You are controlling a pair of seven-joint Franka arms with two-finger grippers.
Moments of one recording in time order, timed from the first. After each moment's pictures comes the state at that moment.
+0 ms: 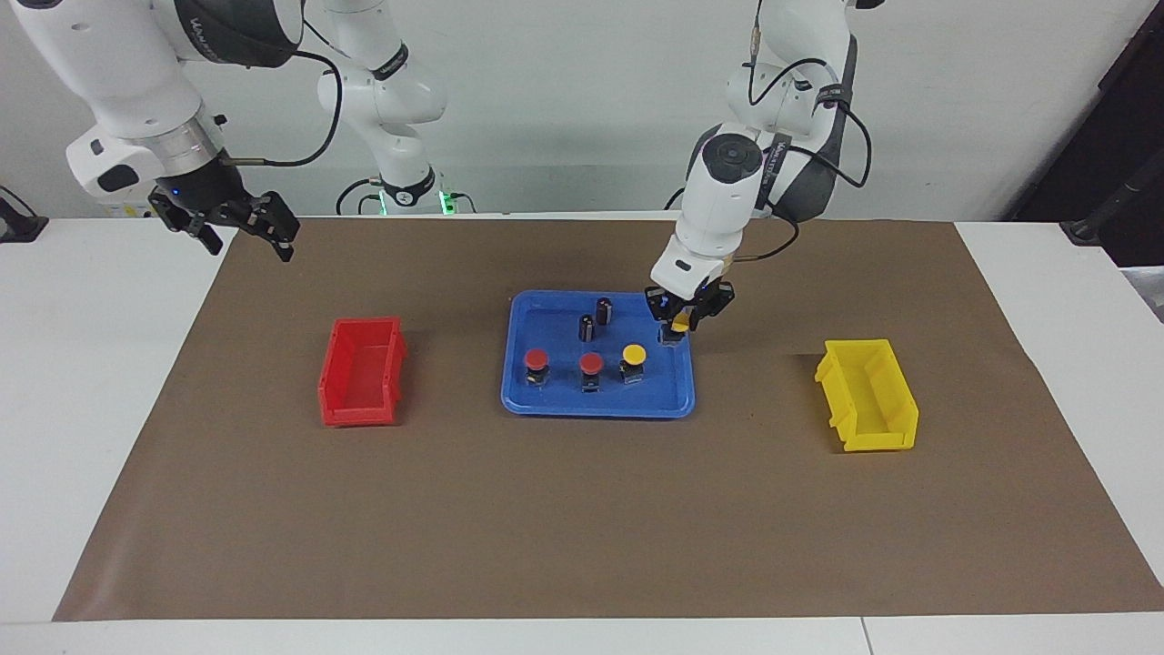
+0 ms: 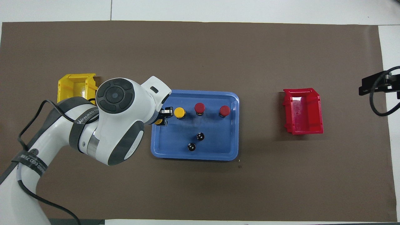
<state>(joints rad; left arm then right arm) -0.61 0.12 0.02 -1.99 -0.03 2.13 -0.57 -0.04 0.01 -0.02 -1.55 -0.02 1.49 0.06</state>
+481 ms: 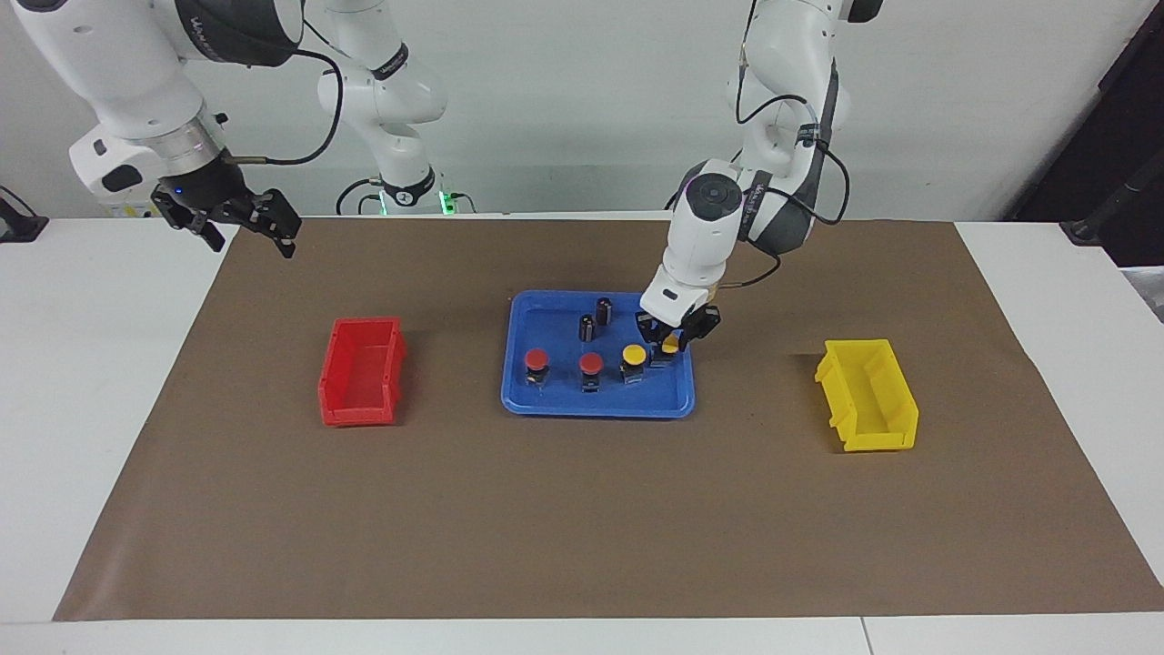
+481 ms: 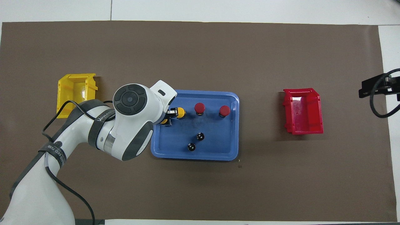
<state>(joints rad) -0.62 0.19 0.02 -2.01 -0.03 2.23 -0.58 -0.04 0.01 -0.02 -1.55 -0.02 1.50 0.03</state>
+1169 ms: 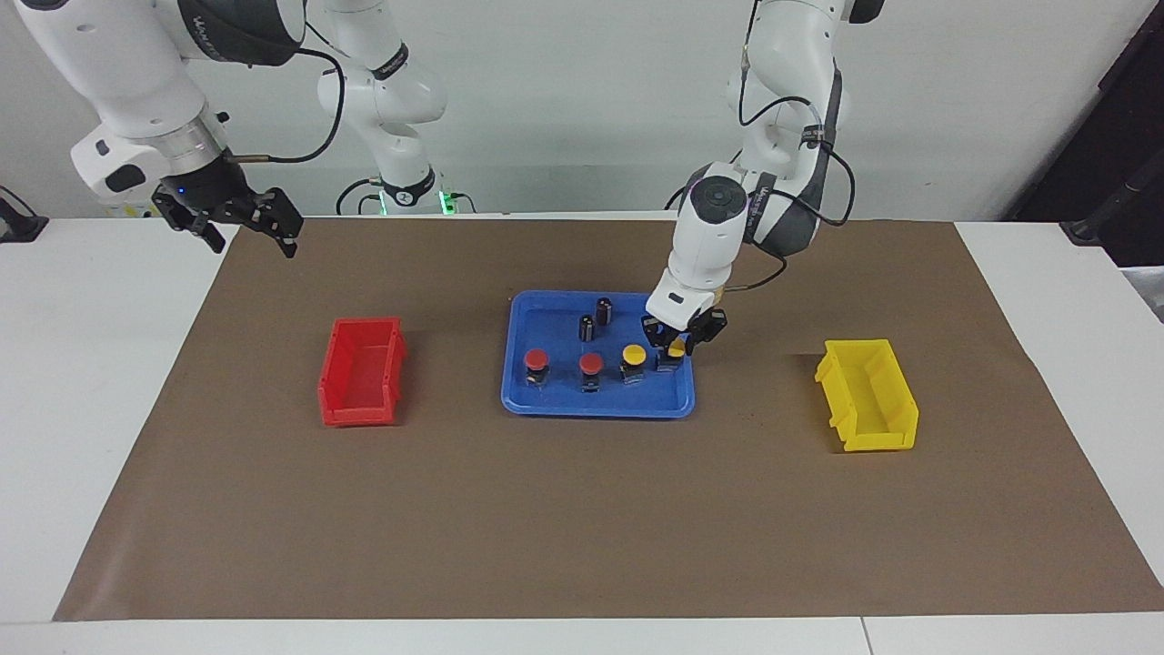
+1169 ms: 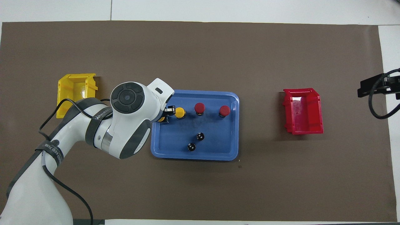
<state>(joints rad) -0.62 0.19 0.04 -2.01 -0.01 2.23 -0.58 -0.04 0.01 -0.02 -1.55 -0.02 1.52 0.03</state>
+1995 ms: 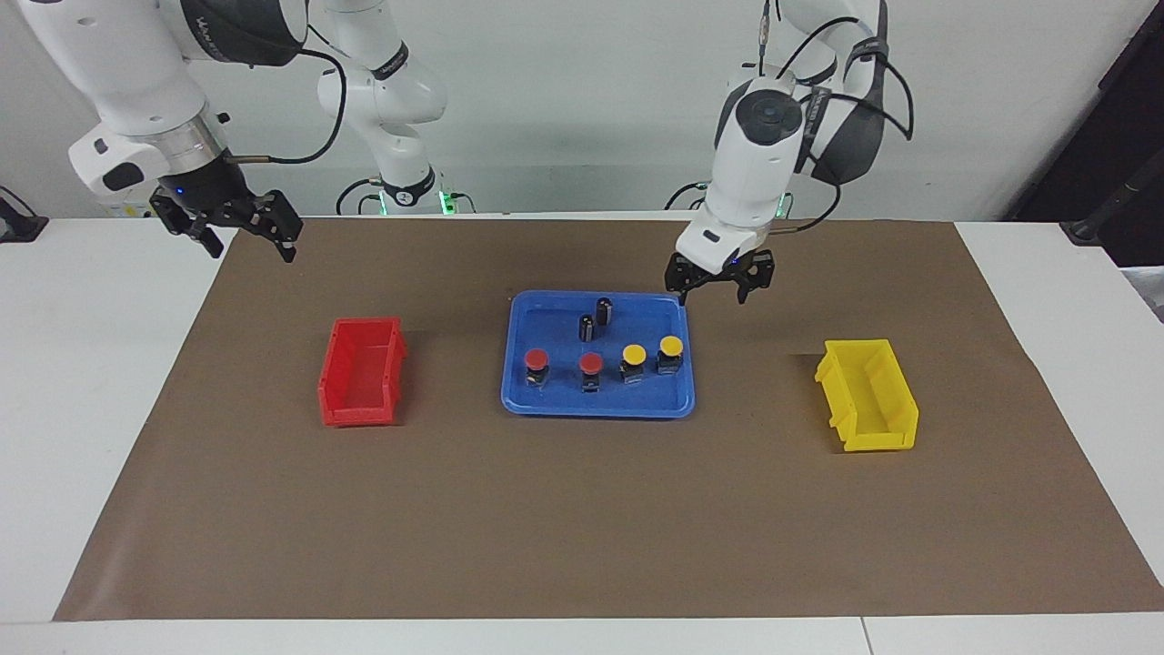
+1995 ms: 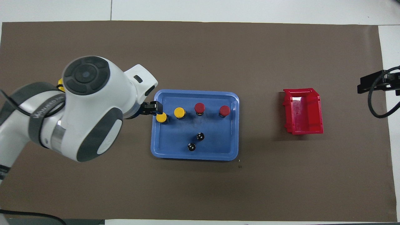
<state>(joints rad) -0.53 0.04 0.06 -1.80 0.00 1.79 -0.35 -0.04 0.01 -0.02 -1.55 -0.02 1.54 0.03</state>
